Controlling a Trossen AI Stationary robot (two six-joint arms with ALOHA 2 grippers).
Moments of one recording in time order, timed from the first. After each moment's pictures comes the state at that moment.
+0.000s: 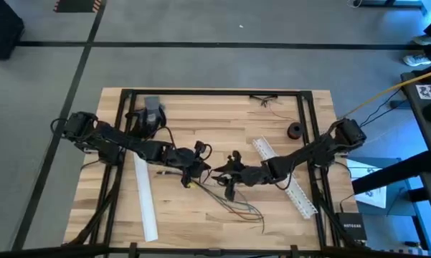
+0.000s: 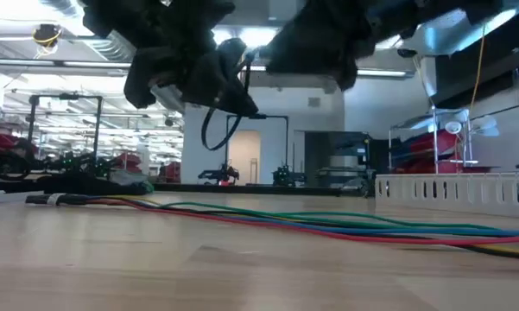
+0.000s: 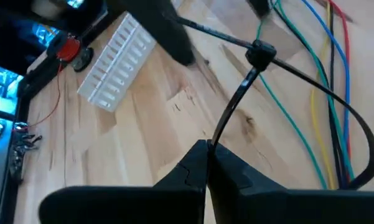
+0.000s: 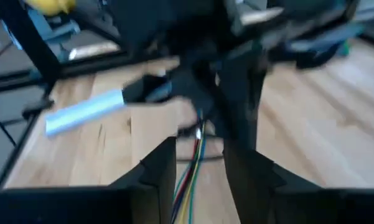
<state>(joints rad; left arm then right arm) -0.18 1.55 0.84 0.10 -0.20 0.56 0.36 1.66 0.89 0.36 0.45 0.36</state>
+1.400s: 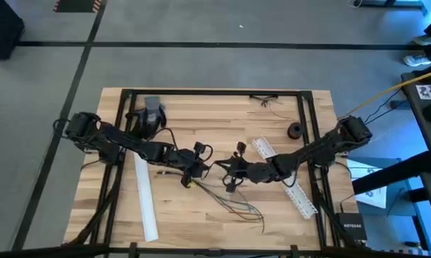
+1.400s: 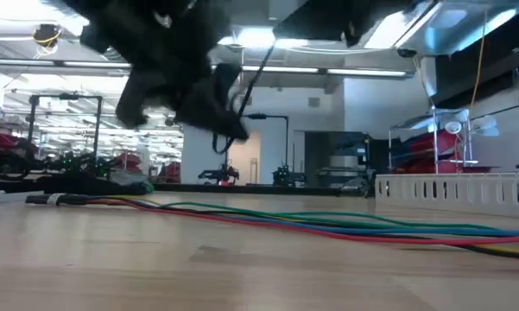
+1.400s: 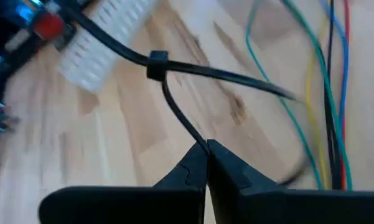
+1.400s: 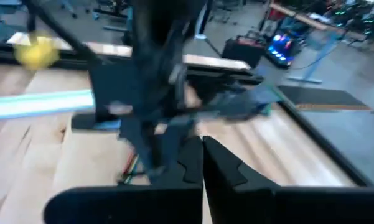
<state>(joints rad) -0.18 1.60 0.78 0.11 -0.20 0.52 0.38 1.55 0.89 0.30 0.68 0.00</state>
